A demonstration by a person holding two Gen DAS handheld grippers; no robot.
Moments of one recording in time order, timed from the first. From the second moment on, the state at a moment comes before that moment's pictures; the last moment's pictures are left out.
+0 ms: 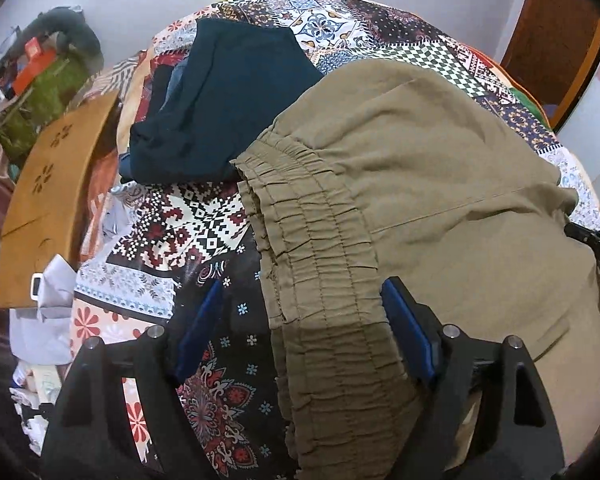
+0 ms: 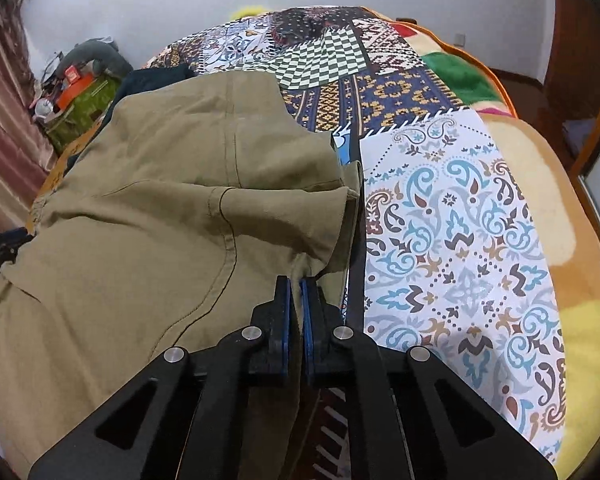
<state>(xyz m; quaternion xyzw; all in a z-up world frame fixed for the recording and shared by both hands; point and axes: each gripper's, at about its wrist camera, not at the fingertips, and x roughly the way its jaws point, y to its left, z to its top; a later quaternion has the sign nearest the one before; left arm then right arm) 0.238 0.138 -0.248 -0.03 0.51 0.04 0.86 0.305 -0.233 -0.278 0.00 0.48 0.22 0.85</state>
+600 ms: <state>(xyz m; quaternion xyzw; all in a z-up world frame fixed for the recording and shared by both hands) 0.265 0.153 -0.209 -0.05 0.51 0.04 0.86 0.308 -0.246 -0.210 0.01 0.41 0.23 0.88</state>
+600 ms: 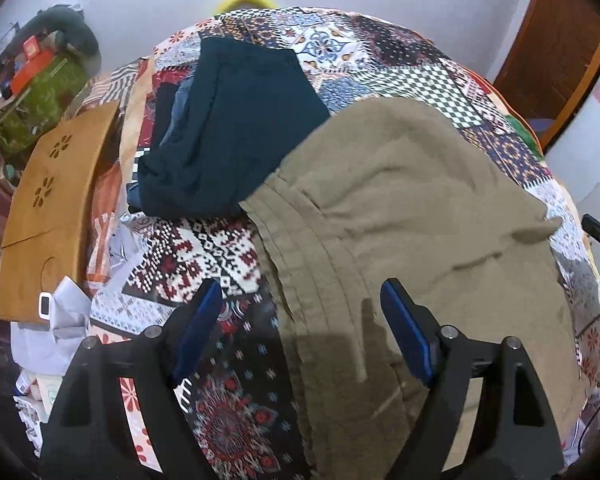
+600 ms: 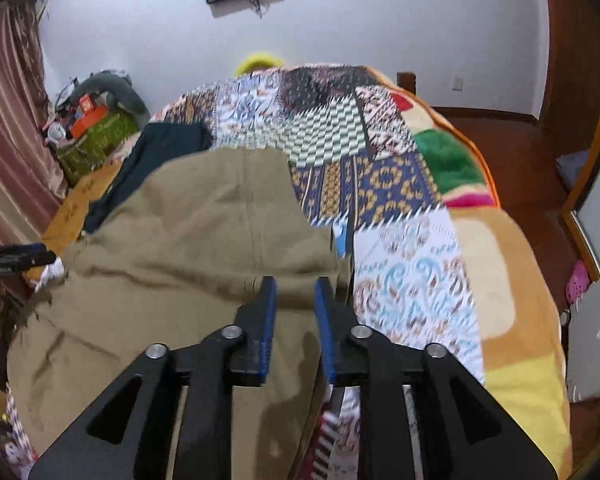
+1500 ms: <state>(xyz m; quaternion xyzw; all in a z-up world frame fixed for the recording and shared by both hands) 0.298 0.149 -0.245 -0.05 0.53 0.03 0.85 0.364 -0.210 -0.280 -0.07 0.47 0.26 0.84</state>
